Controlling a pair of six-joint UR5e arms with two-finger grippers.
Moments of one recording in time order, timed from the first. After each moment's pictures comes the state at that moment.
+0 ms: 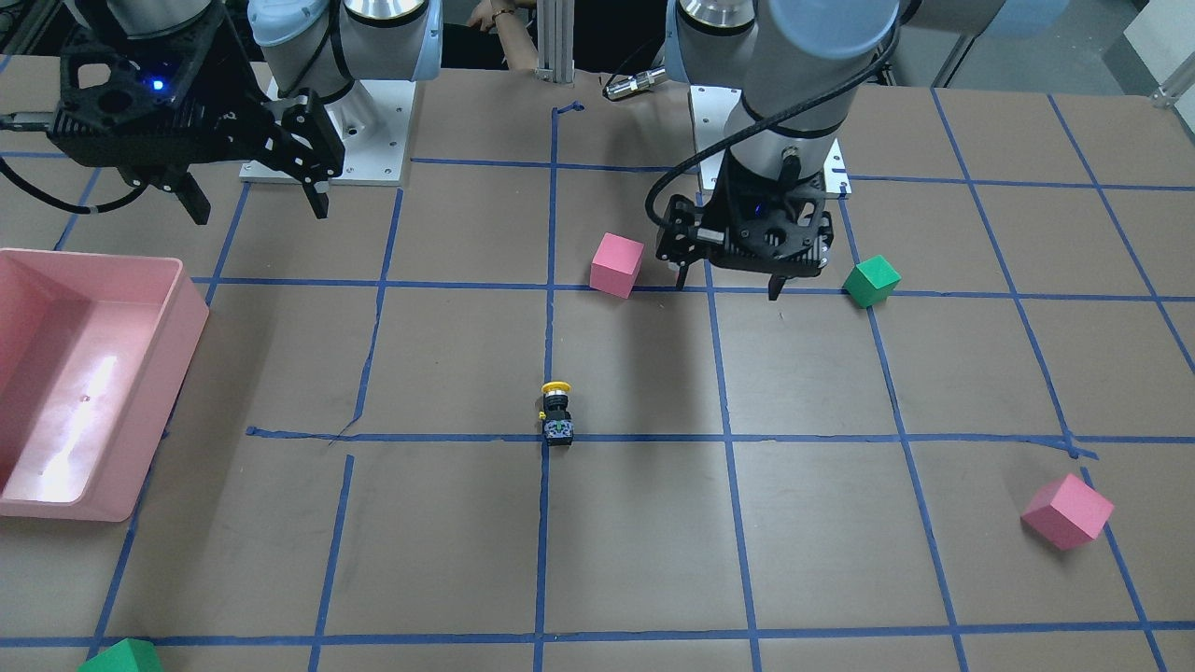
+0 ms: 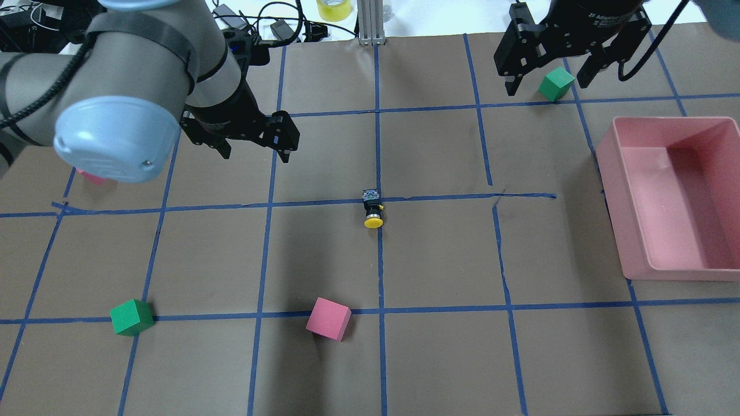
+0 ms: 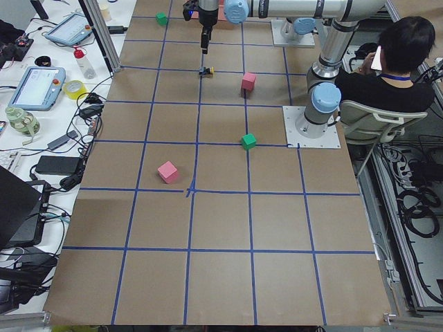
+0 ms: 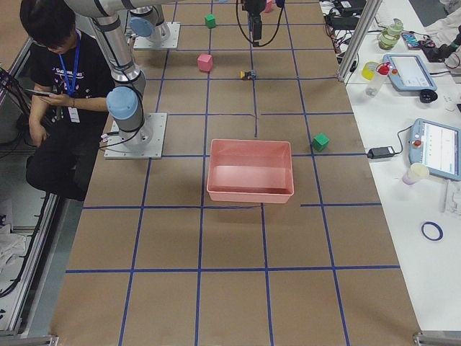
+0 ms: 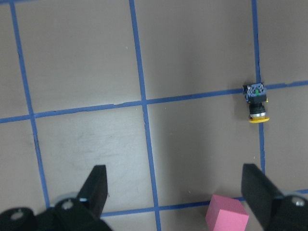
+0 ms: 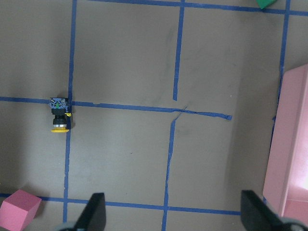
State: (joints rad) left arm -1.72 -1.63 -1.70 -1.30 1.58 -0.04; right arm 1.61 -1.54 1.40 -1.50 -1.55 -0.05
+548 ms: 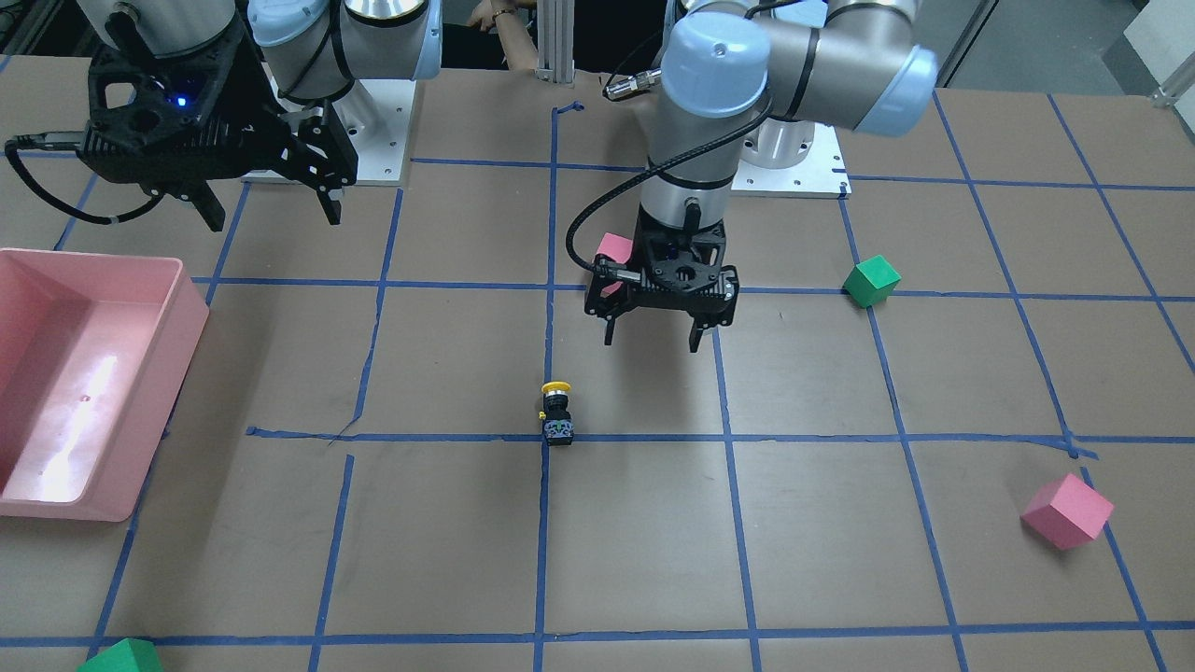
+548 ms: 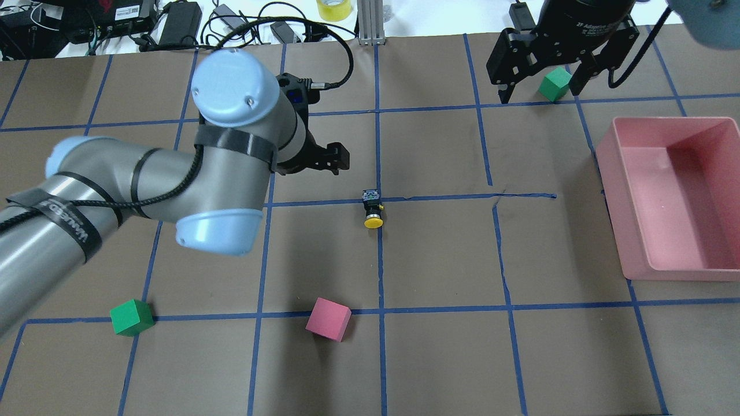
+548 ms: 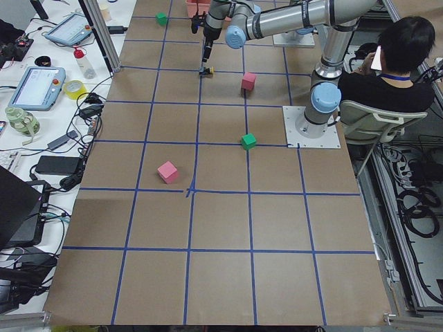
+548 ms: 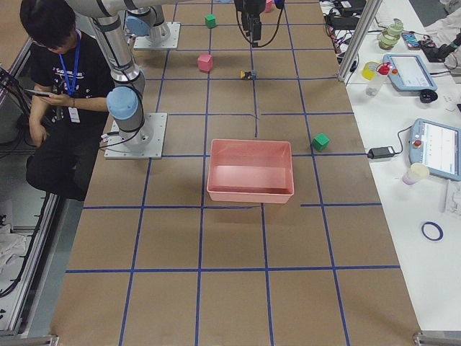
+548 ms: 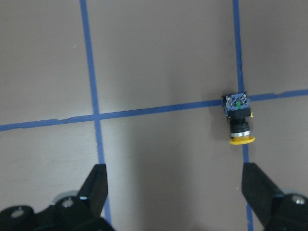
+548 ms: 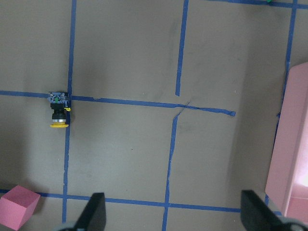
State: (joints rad) left arm -1.84 -1.70 -1.96 -0.74 1.60 -0.24; right arm 1.61 -1.53 1.42 -1.49 -1.56 -0.05
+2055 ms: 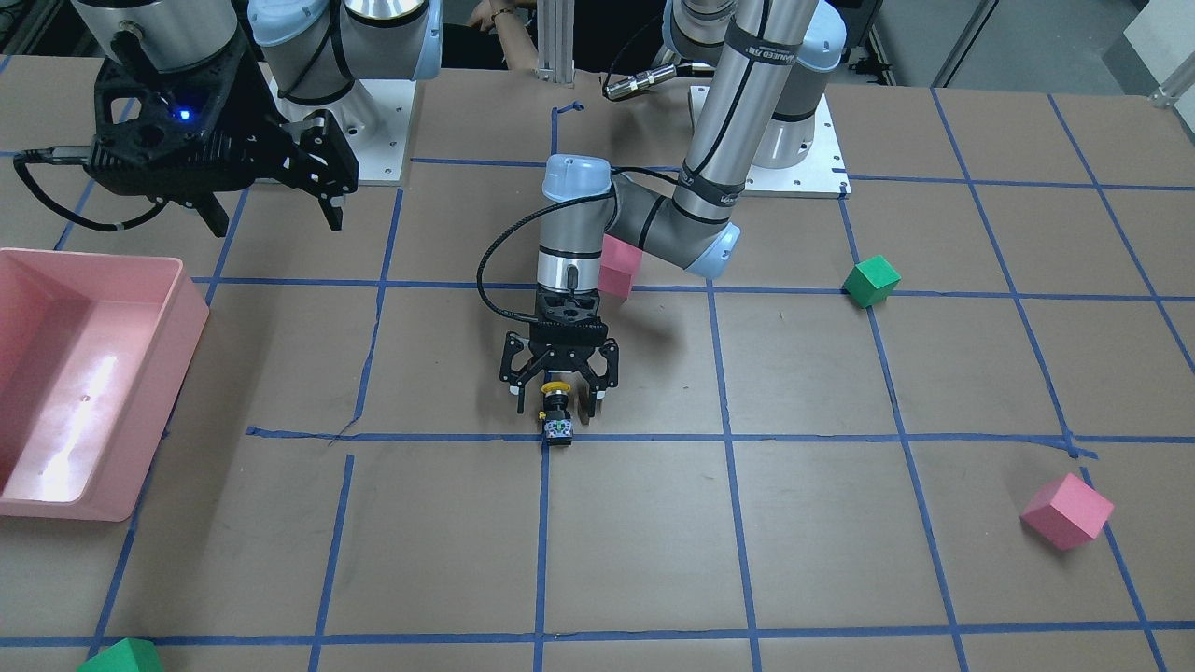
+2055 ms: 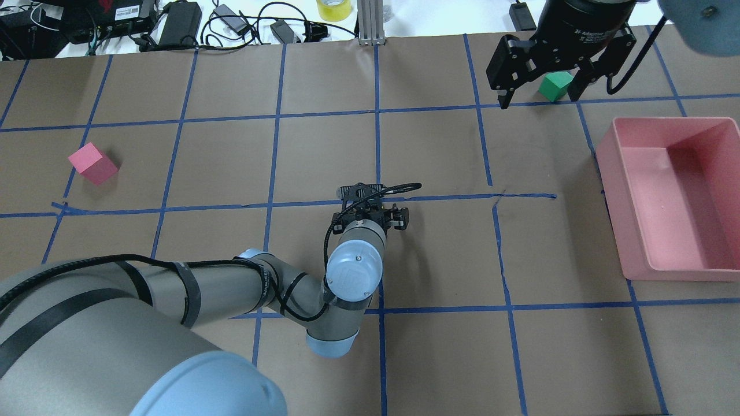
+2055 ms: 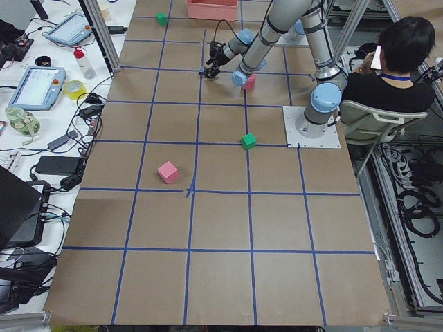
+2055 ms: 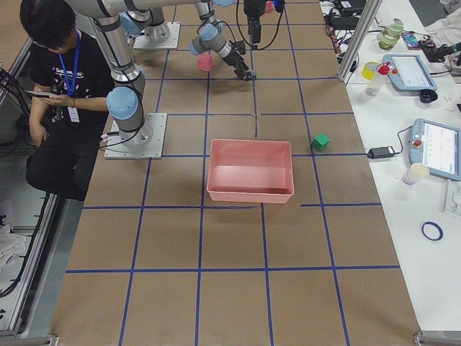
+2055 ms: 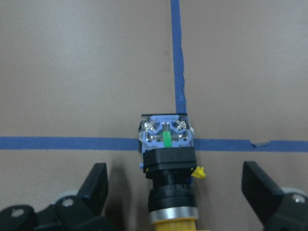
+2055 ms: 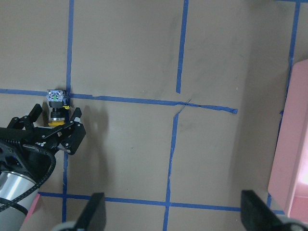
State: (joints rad) left arm -2.08 -2.21 -2.14 0.32 1.83 -0.44; right arm 1.61 -1.53 1.43 -1.50 -1.55 -0.05
